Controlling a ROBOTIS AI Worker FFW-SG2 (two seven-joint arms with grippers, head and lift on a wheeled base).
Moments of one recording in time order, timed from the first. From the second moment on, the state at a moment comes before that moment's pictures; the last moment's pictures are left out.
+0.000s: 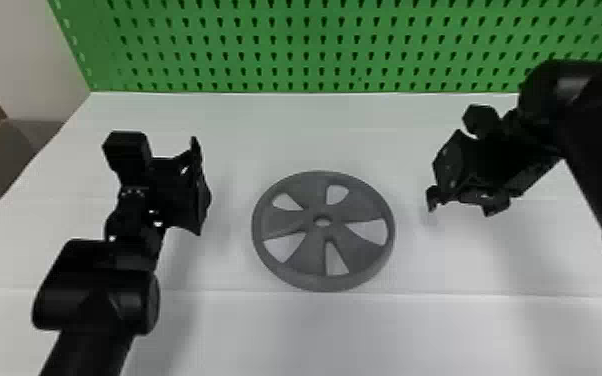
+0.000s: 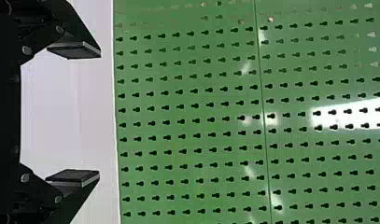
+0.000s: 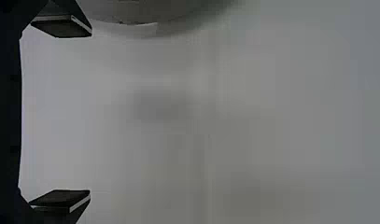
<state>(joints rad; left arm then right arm) -0.13 0.11 -0.02 -1.46 0.05 -0.03 0.05 -0.90 -0.20 0.16 -0.91 -0.34 1.57 0.03</state>
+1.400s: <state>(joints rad) -0.14 0.13 -0.03 -1.46 0.04 -0.02 0.05 -0.91 0.00 0.13 -0.91 -0.19 1.57 0.03</state>
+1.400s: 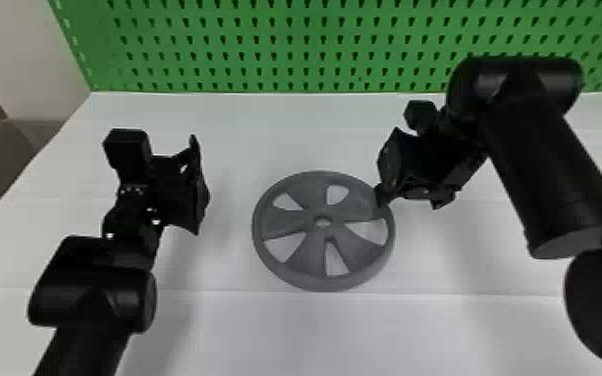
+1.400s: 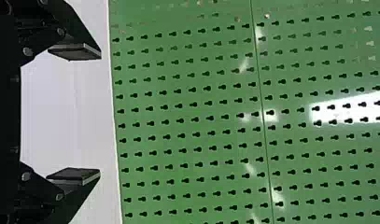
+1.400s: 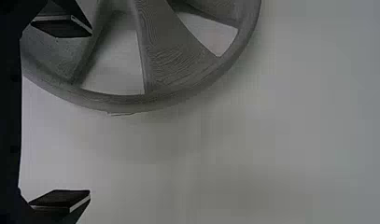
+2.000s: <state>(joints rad) -0.14 0.15 -0.04 -1.46 0.04 -0.02 0.05 -0.90 0.00 0.12 -0.89 -0.23 1.57 0.03</state>
